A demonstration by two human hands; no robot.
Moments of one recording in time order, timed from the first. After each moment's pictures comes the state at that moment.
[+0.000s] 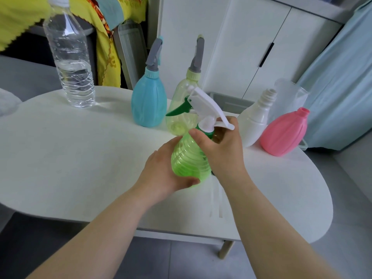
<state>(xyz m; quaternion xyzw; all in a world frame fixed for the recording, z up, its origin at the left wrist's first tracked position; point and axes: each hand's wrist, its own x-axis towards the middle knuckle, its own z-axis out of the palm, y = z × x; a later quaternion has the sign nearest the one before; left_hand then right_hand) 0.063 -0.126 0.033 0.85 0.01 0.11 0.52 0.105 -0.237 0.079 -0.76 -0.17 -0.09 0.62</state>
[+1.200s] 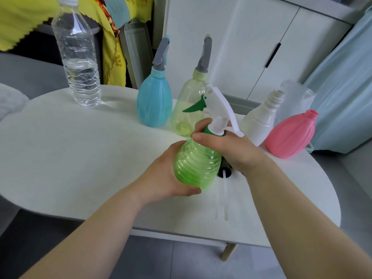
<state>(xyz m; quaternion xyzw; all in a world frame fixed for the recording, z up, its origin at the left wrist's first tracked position) 0.067 -0.113 0.023 0.84 -0.05 0.04 0.55 0.125 -0.245 0.099 -0.76 -0.25 0.19 0.57</state>
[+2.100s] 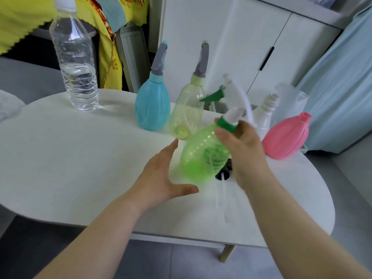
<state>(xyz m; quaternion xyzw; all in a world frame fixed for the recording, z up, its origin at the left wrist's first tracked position) 0.063 -0.104 0.012 0.87 -0.03 0.06 0.49 0.109 -0.249 0.098 -0.75 -0.09 -0.03 0.66</state>
